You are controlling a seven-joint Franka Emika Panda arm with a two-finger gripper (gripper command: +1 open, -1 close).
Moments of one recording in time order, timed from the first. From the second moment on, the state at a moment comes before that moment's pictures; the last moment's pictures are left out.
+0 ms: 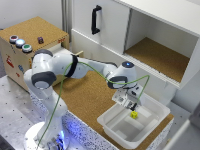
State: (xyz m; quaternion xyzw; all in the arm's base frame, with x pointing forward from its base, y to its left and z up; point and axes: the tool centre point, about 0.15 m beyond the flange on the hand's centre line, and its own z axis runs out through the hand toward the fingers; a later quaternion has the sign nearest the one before) arm 0.344 -0.395 0.306 0.99 -0.03 0.08 0.08
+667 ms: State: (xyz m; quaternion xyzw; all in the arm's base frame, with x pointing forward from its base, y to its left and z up) arm 0.365 -0.409 0.261 0.99 -0.02 0.06 0.08
